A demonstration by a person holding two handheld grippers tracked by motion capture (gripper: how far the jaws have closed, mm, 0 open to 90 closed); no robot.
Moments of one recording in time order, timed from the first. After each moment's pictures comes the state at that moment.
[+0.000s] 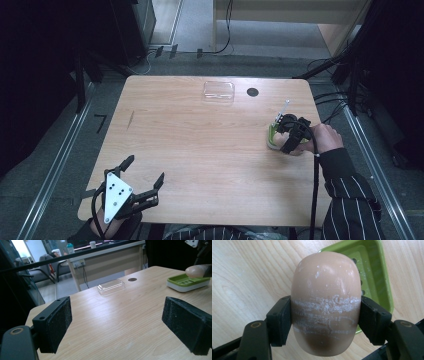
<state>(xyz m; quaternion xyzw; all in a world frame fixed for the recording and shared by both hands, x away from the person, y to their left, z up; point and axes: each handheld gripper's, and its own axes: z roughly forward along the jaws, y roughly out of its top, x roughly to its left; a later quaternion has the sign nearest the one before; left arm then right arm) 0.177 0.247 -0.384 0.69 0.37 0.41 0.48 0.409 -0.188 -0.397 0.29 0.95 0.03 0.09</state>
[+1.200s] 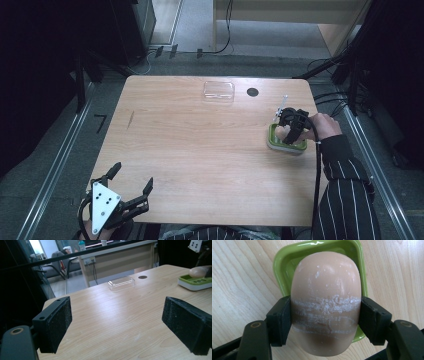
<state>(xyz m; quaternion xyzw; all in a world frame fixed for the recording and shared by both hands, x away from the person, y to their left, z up) 0.156 0.262 -0.384 0.67 0.40 0.43 0.46 0.454 -0.202 -0.420 0.23 0.97 0.02 0.09</state>
